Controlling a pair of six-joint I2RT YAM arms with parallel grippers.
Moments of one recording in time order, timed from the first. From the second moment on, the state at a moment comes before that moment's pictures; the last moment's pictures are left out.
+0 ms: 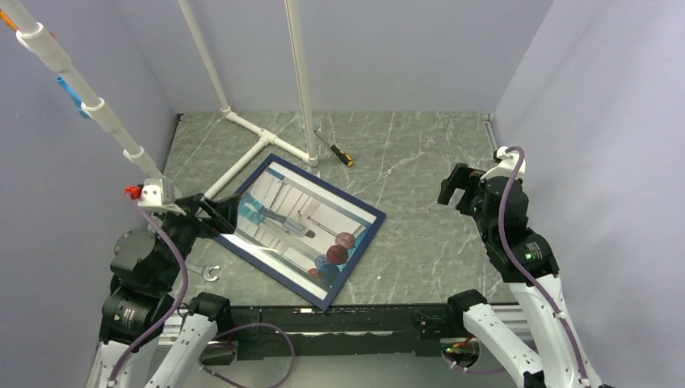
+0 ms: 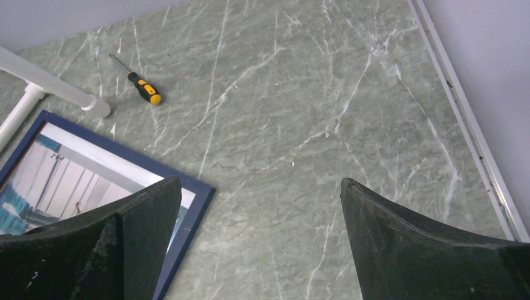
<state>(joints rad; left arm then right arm) -0.25 0.36 0.95 -0.59 -0.03 -0.35 0.30 0.69 1.01 -0.71 0.34 0.35</state>
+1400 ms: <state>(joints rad) -0.25 0.56 0.53 -0.79 0.11 -0.87 1.07 1.31 0.80 -0.26 0.12 0.41</state>
